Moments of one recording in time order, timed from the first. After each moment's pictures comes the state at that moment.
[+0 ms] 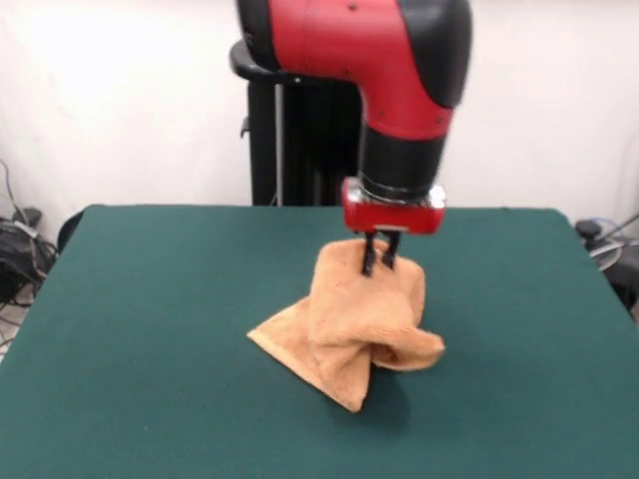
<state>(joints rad) -0.19 -0.62 -0.02 1.79 -0.04 0.43 1.59</state>
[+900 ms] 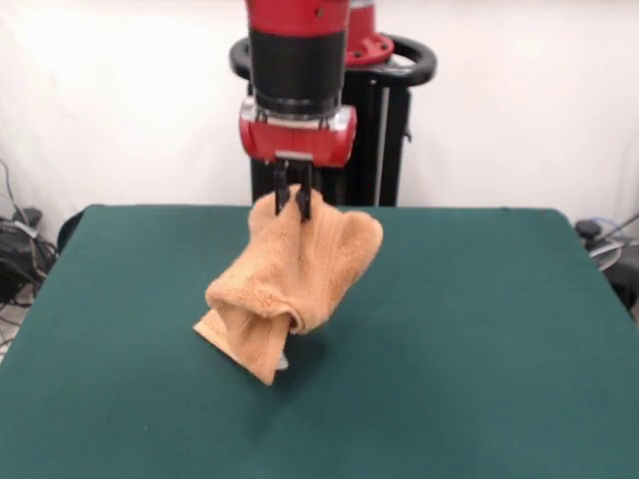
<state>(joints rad) -0.41 -0.83 0.07 1.82 -0.07 0.57 1.59</state>
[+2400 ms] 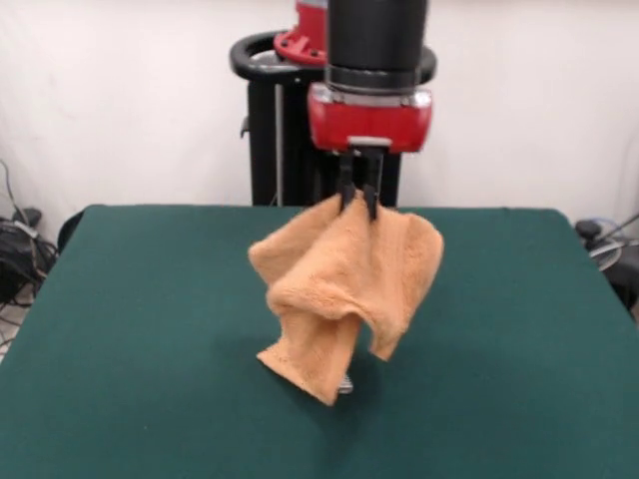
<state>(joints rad) -0.33 -0.88 0.12 1.86 -0.11 0.41 1.59</state>
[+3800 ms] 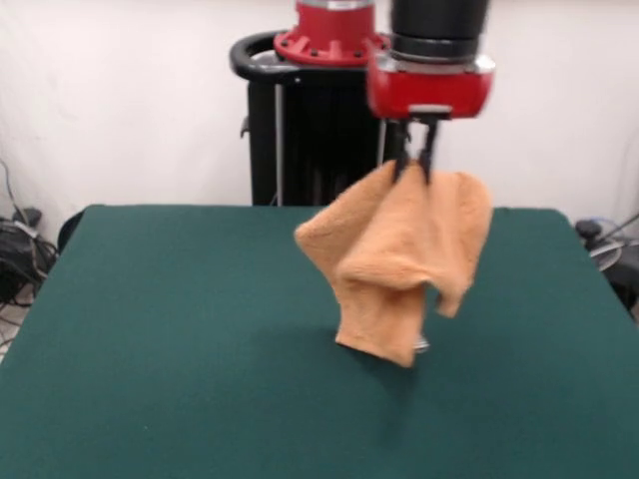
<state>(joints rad) -0.29 -0.94 0.11 1.83 -0.09 0.60 1.59</state>
